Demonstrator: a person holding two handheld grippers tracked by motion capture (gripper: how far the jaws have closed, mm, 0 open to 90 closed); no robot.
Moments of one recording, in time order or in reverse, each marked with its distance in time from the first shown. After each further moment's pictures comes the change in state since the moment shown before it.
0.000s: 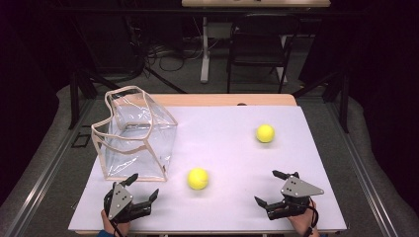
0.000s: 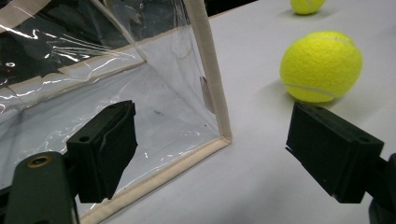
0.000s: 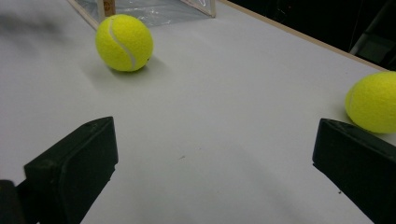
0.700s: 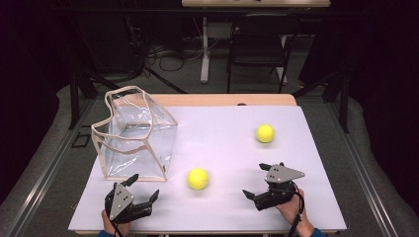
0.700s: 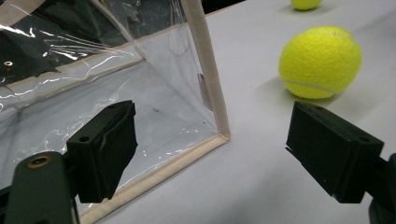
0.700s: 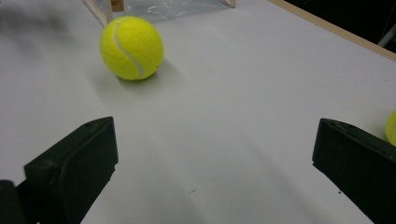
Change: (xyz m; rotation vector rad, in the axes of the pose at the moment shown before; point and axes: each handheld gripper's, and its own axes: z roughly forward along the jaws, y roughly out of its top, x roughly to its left) left arm -0.002 0.000 0.000 0.007 -0.002 0.010; right arm -0.001 0.031 0.035 0.093 0.073 -0.007
